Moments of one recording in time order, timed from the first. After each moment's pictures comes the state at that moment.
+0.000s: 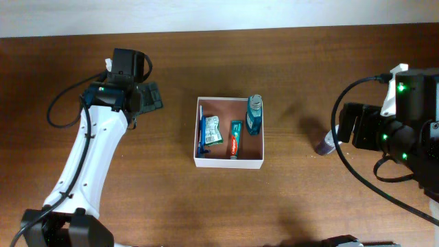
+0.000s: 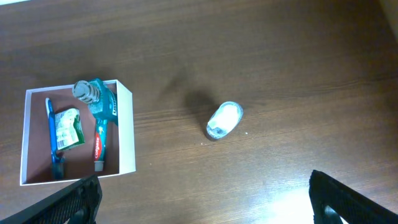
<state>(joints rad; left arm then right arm) -0.14 1.63 1.46 -0.93 -0.27 -0.37 0.14 1.27 1.96 -1.62 0.19 0.28</state>
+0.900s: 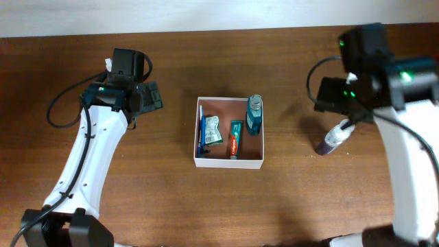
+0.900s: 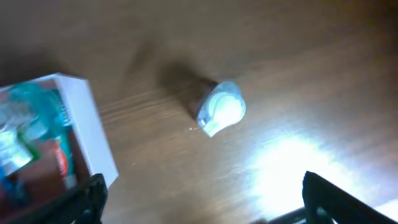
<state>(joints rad) -0.14 1.63 1.46 -0.93 -0.27 -0.37 0.13 1.61 1.96 -1.64 0.26 0.48</state>
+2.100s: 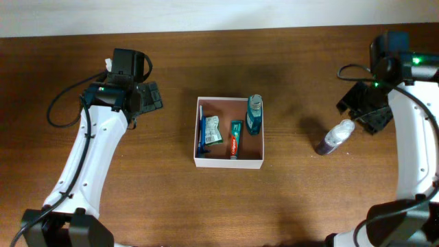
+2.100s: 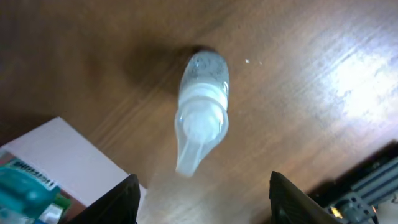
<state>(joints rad) -0.14 1.63 1.46 -0.93 -0.27 -0.37 -0.15 1.68 1.73 -1.51 0.02 0.68</state>
